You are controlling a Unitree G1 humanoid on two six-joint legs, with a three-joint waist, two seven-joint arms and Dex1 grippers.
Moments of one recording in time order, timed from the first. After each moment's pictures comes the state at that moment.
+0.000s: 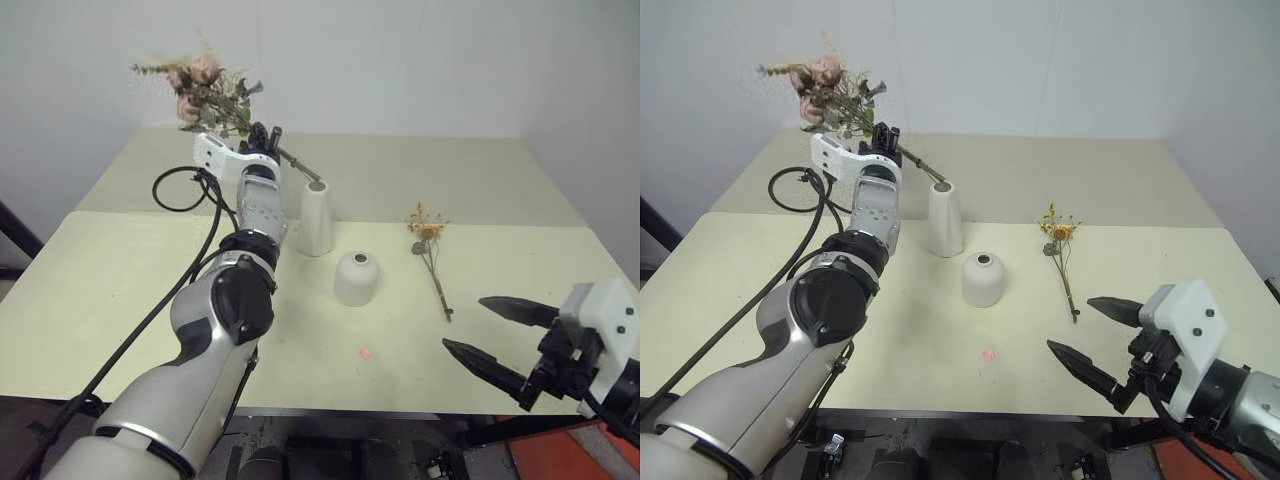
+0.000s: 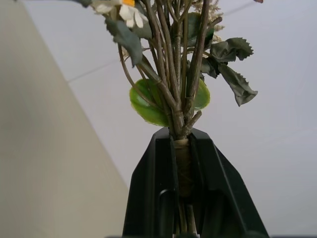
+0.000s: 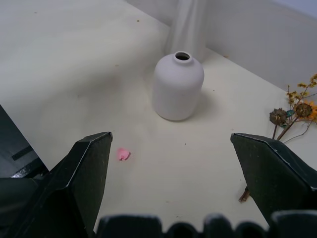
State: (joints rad) left arm -1.46 0.05 0.80 1.36 -0.58 -0.33 -0.23; right arm 0.38 -0.91 -0.82 -1.01 1.11 0.83 0.50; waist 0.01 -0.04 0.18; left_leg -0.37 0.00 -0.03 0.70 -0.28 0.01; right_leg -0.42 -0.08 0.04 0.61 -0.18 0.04
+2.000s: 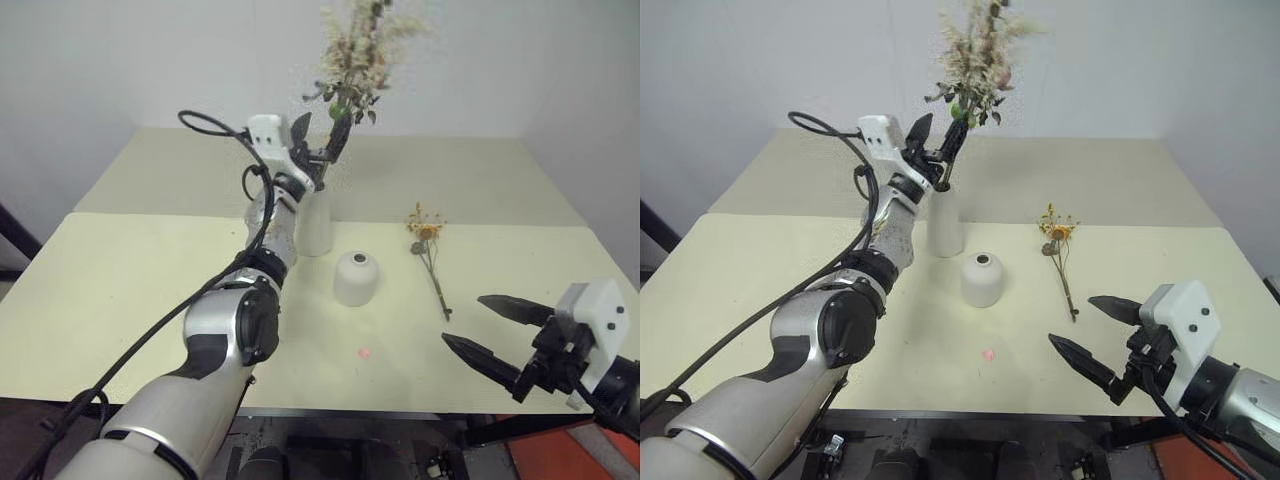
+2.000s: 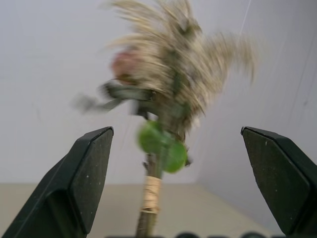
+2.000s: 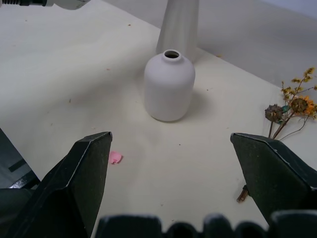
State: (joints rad) left arm -1.34 0.03 0.51 1.34 -0.29 -0.50 -0.70; right arm 0.37 -0.89 -0.68 -0.92 0.99 0.71 0.52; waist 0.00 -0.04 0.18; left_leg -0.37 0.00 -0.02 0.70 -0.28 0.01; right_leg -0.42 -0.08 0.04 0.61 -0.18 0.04
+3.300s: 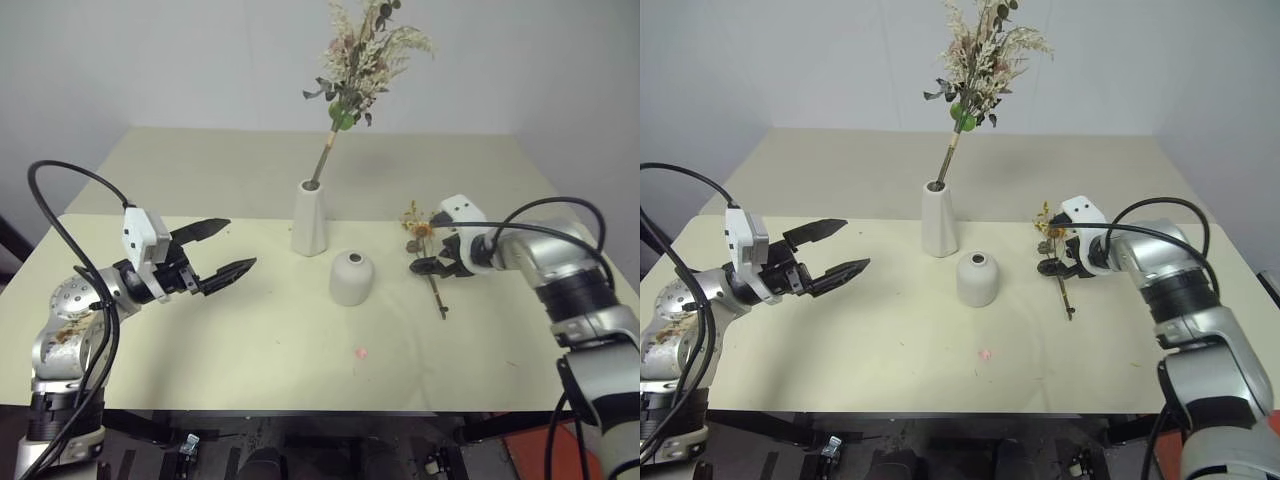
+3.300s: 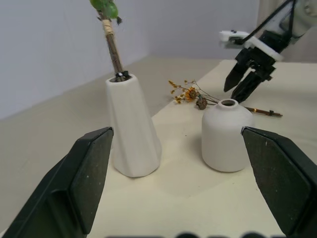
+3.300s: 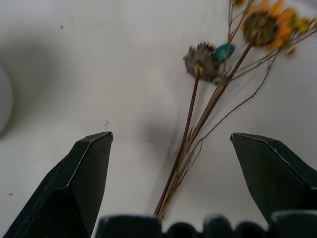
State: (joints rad) left arm -0.31 0.66 0.26 -0.15 -0.53 0.28 -1.03; right arm -1.02 -0.72 0.37 0.51 0.31 1.02 0.68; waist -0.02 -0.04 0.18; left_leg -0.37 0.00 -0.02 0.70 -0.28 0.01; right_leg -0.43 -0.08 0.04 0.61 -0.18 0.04
